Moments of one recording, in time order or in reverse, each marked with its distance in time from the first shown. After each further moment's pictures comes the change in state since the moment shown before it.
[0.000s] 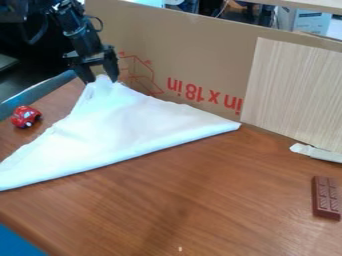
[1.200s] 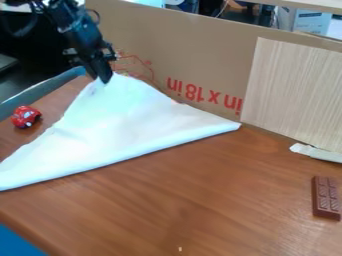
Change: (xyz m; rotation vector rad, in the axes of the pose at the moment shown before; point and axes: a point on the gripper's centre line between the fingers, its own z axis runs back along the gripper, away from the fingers) arm -0.035 -0.031 0.029 -0.090 -0.025 -0.192
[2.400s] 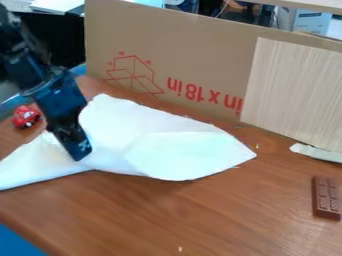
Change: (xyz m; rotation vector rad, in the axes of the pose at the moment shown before) arm -0.172 -0.075 0.029 0.017 0.135 -0.486
